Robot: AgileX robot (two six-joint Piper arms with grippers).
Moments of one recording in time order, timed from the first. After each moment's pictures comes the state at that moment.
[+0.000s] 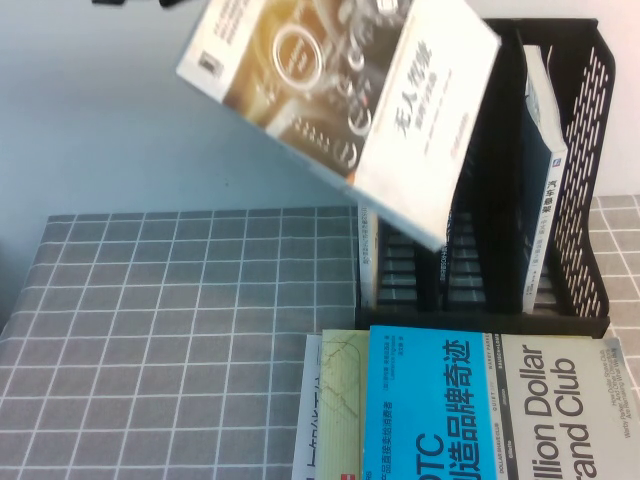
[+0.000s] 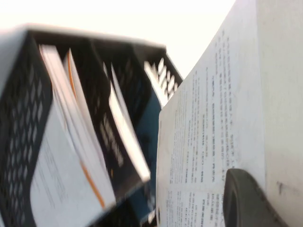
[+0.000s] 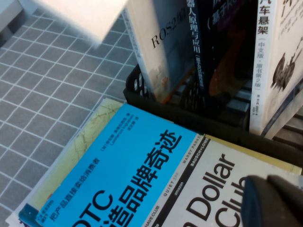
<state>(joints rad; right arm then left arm) 0.08 0.82 -0.68 0.71 0.71 -0.66 -0.18 1.51 -1.80 -0.89 0.98 0.18</state>
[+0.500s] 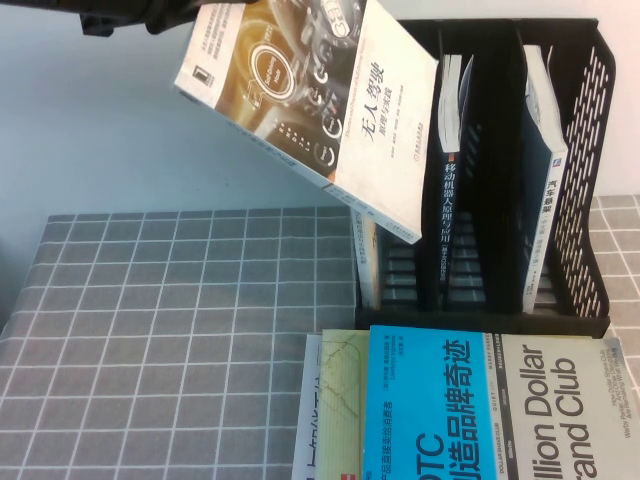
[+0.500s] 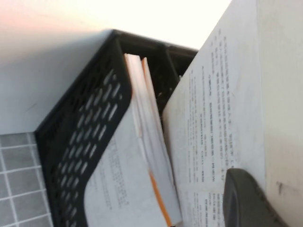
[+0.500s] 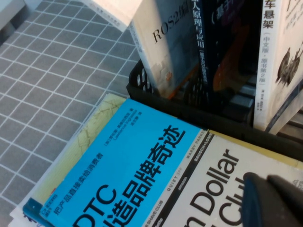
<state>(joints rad) 0.08 0.82 -0.68 0.71 0.73 -0.66 -0.15 1.60 -1.81 -0.81 0.92 0.10</state>
